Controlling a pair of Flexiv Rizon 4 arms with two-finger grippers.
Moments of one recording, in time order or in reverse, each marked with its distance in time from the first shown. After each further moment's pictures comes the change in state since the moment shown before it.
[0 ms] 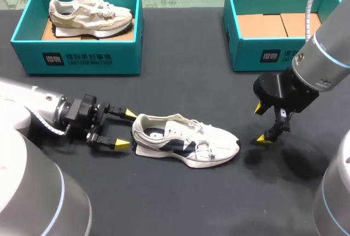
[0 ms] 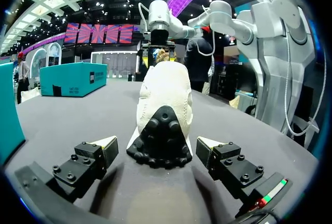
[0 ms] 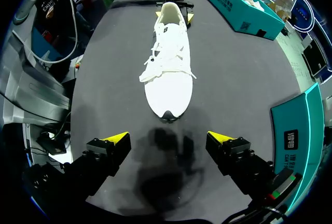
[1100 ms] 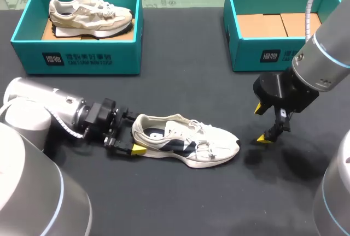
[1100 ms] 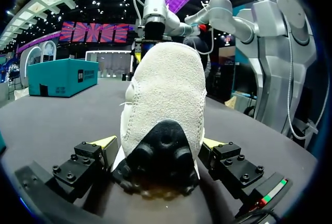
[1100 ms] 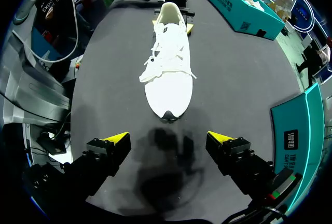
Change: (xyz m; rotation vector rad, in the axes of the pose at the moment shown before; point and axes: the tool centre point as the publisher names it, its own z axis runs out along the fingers) left arm 0.007 -0.003 0.049 0.000 0.051 -0.008; right arm 0.000 0.000 0.000 0.000 0.000 0.000
